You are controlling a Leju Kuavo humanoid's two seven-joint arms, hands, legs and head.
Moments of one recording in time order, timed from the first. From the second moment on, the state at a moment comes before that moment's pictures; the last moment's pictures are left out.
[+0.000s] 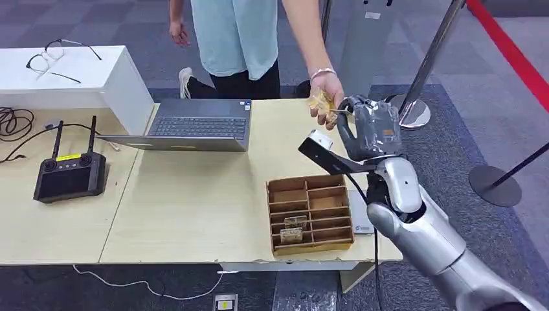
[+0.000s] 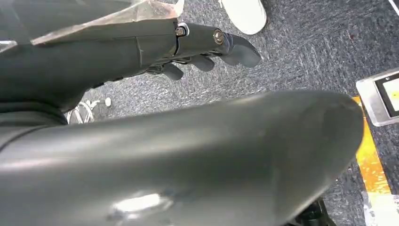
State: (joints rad) left arm -0.12 0.06 -1.17 -0.21 0.73 0.39 0.16; right arm -0.60 -0.38 0.66 -1.55 1.02 -0.45 0.53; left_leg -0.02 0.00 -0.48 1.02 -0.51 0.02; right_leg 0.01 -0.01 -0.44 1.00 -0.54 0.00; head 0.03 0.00
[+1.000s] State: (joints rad) left arm -0.12 0.04 -1.17 -0.21 0.74 0.39 0.16; right arm -0.61 -0.38 0.66 -1.51 1.01 -0.50 0.51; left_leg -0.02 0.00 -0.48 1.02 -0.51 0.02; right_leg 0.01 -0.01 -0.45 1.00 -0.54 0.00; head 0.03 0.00
